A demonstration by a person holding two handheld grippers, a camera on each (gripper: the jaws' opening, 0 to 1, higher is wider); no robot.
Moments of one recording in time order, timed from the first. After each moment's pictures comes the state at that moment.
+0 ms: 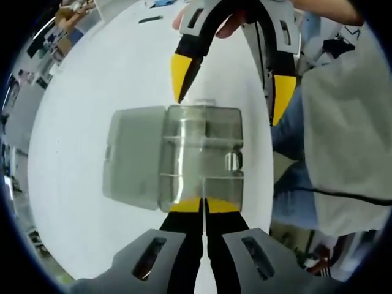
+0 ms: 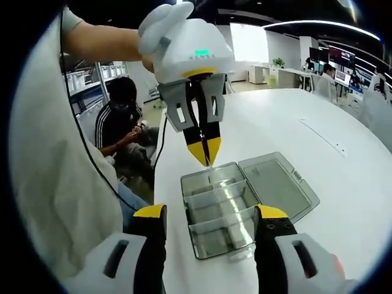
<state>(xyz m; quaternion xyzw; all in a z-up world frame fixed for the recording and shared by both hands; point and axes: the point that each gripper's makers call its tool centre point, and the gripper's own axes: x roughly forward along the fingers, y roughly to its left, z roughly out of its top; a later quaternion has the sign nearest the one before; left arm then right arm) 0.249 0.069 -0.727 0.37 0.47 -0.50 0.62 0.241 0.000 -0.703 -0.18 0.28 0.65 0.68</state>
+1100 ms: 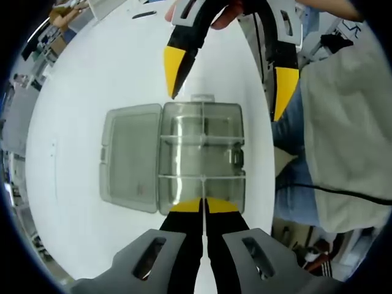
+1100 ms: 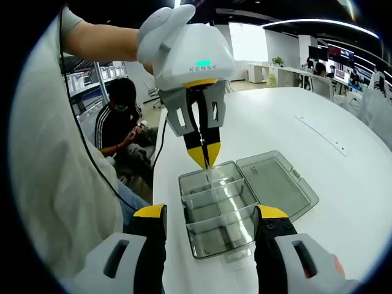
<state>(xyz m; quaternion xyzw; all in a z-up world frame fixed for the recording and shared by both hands) 0.250 0.067 -0.735 0.38 0.48 -0.51 0.60 0.244 -0.001 -0.704 -0.18 0.29 0.65 0.68</state>
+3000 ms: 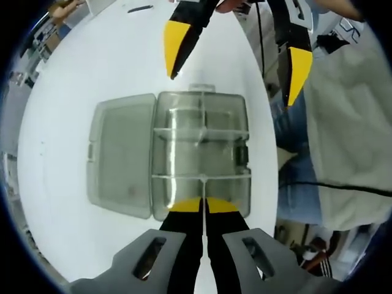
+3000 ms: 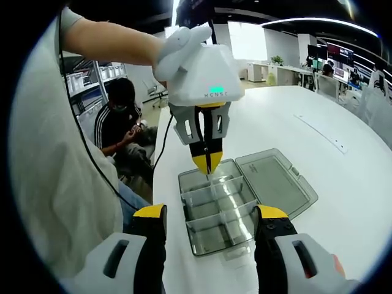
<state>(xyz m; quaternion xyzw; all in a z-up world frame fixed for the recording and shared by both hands) 0.250 0.070 -0.759 0.37 0.50 -0.53 0.59 0.245 -0.005 -0.705 -0.18 0.29 0.65 0.68</state>
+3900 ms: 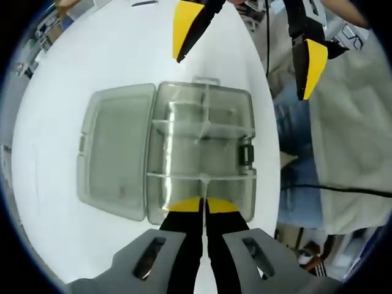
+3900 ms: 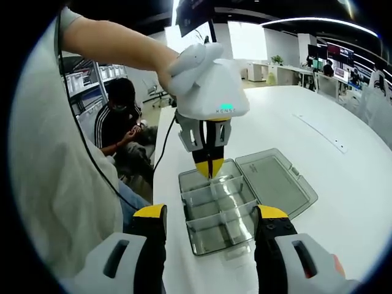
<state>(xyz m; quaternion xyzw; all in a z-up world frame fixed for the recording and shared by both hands) 0.249 0.072 -0.774 0.34 0.51 -0.53 0.59 0.244 -0.005 -0.704 -0.18 0.29 0.65 0.68</state>
